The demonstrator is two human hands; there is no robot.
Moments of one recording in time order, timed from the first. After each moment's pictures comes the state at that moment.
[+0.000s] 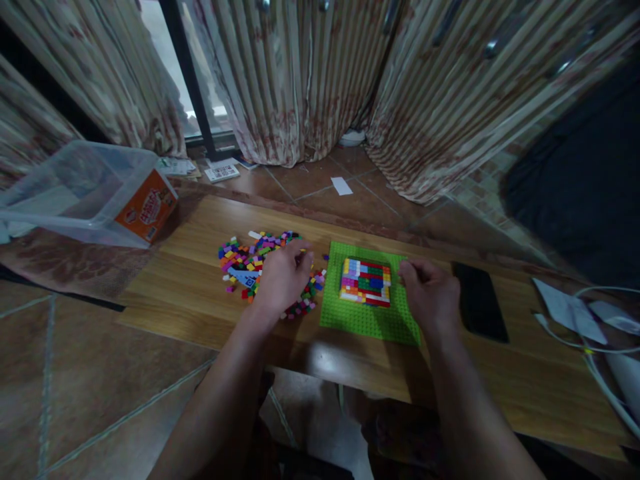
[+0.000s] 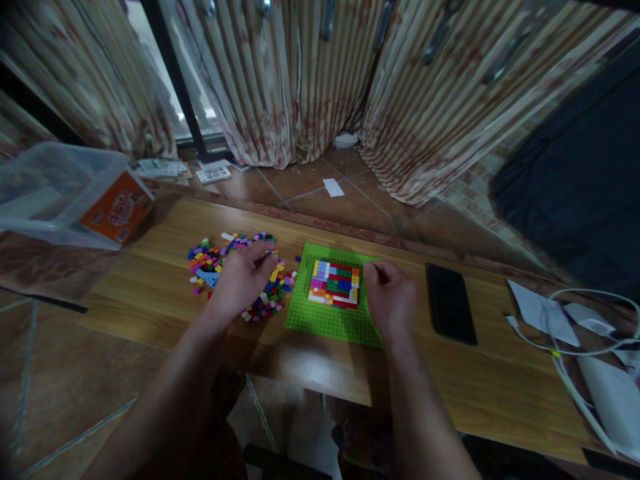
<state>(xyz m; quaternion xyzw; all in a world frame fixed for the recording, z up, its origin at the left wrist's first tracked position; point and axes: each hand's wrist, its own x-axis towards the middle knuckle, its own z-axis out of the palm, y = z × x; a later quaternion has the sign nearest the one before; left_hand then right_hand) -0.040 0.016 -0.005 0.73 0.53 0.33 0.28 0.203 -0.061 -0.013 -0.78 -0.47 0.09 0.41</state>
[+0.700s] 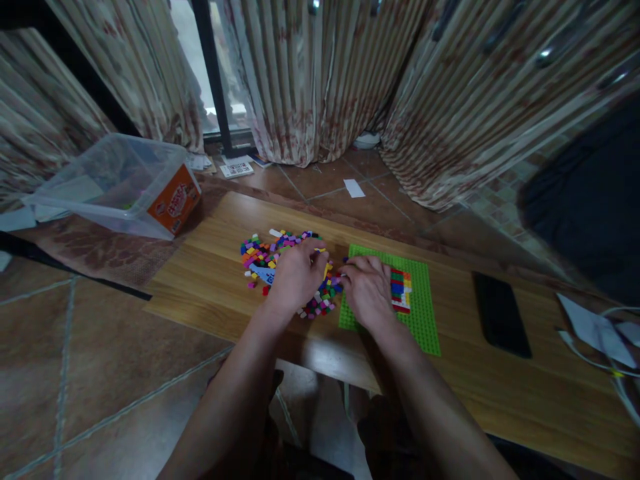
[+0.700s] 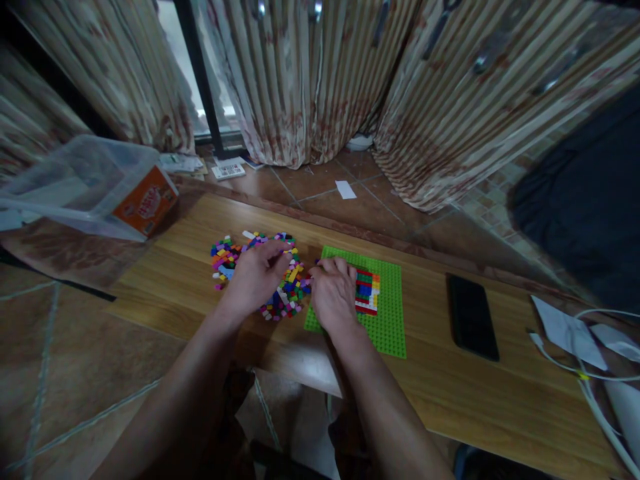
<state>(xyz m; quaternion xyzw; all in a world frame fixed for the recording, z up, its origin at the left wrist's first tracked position) -0.055 0.016 0.000 0.72 0.53 0.34 0.28 0.105 -0.026 -0.031 -0.65 -0.74 -0.01 0.16</state>
